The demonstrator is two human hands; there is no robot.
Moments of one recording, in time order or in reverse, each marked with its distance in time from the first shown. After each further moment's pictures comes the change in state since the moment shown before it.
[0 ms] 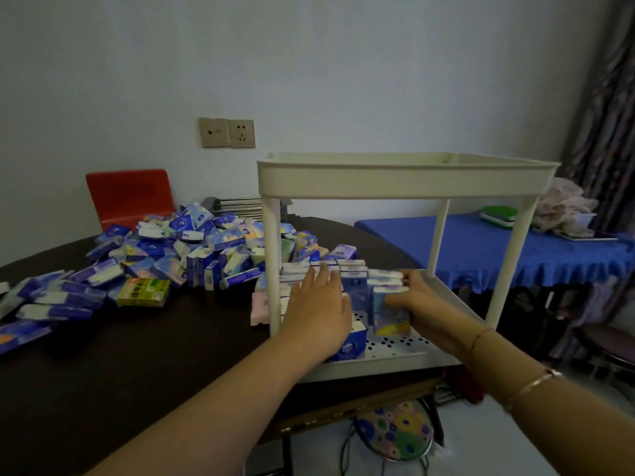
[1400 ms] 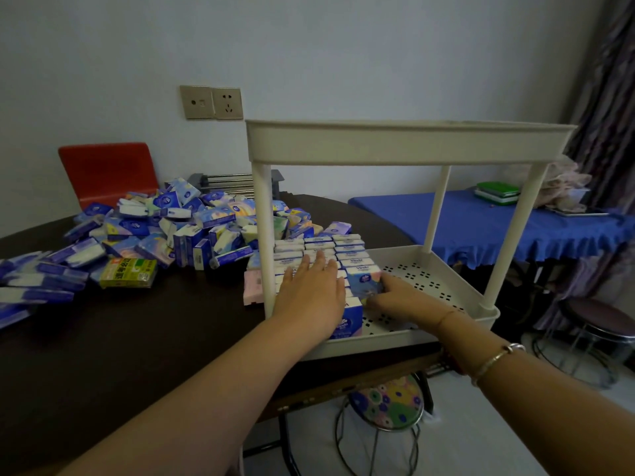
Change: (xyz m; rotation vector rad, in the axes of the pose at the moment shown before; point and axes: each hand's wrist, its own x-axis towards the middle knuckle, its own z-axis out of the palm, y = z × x) left_hand 0.003 -0.006 0.009 0.040 -0.042 0.004; right_hand 0.020 0.024 0.014 -0.678 -0.136 0.076
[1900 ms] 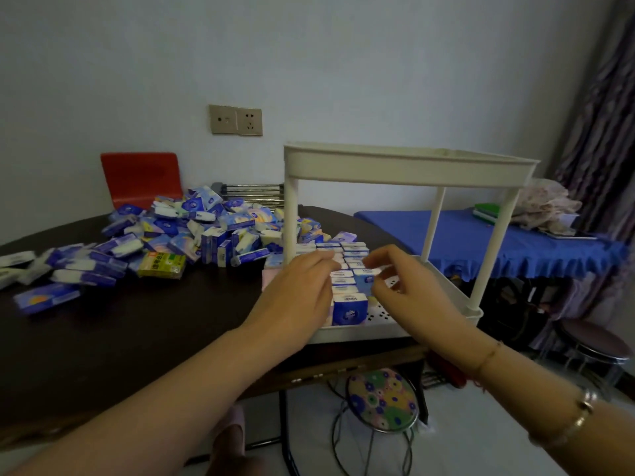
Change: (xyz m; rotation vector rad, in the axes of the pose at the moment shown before) left_hand -0.087 -0.020 -0.040 -0.205 0.319 0.275; right_hand -0.115 -0.054 0.008 -0.109 0.422 -0.504
